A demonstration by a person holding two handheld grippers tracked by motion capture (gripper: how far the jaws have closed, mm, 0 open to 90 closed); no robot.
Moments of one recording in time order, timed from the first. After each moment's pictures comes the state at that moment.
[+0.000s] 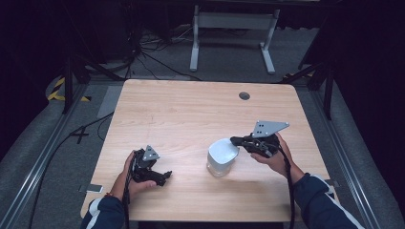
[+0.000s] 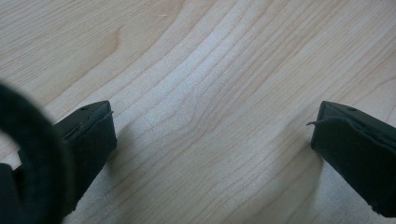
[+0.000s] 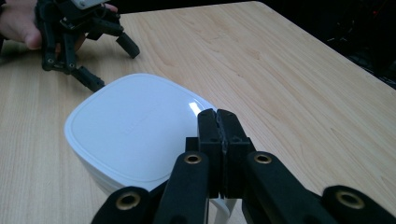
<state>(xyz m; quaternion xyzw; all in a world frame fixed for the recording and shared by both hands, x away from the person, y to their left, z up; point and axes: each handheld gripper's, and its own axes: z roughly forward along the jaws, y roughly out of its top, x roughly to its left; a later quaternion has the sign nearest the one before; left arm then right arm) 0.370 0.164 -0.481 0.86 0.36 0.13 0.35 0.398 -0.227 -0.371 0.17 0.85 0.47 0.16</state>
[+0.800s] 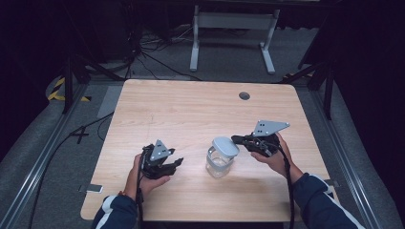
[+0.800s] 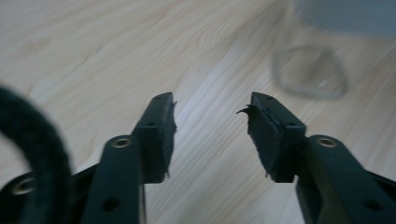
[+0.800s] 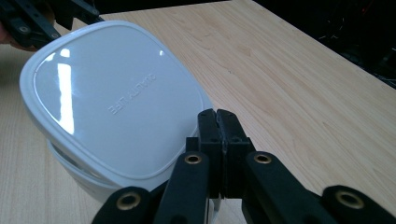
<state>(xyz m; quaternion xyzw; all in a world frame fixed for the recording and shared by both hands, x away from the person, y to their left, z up) 0.355 0.113 -0.423 0.83 0.29 0.18 0.43 0.402 -0.231 -0.378 0.18 0.85 0.47 0.17</state>
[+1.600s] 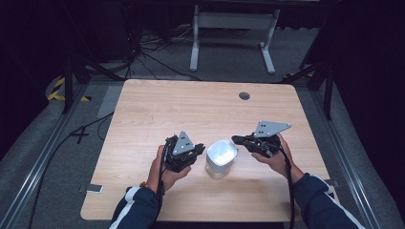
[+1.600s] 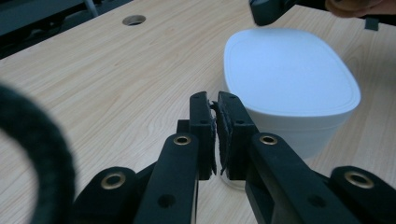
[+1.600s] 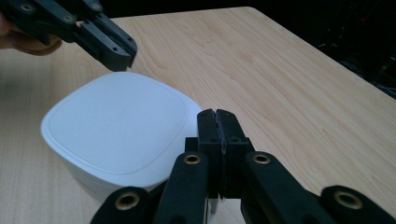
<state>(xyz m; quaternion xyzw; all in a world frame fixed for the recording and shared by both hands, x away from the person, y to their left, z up) 0.361 0.066 -0.397 0.83 0.25 0.17 0.47 0.398 -0.232 -0.375 0.17 0.85 0.47 0.17</state>
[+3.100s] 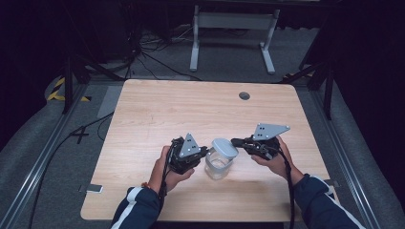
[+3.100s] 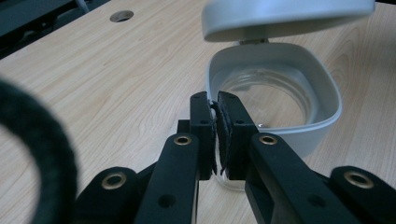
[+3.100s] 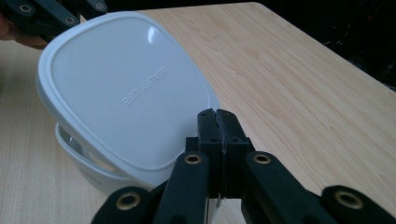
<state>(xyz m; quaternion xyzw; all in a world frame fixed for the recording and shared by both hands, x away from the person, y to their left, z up) 0.356 0.054 -0.393 0.85 0.22 0.17 0.45 0.393 -0.229 -0.378 0.16 0.85 0.47 0.17</state>
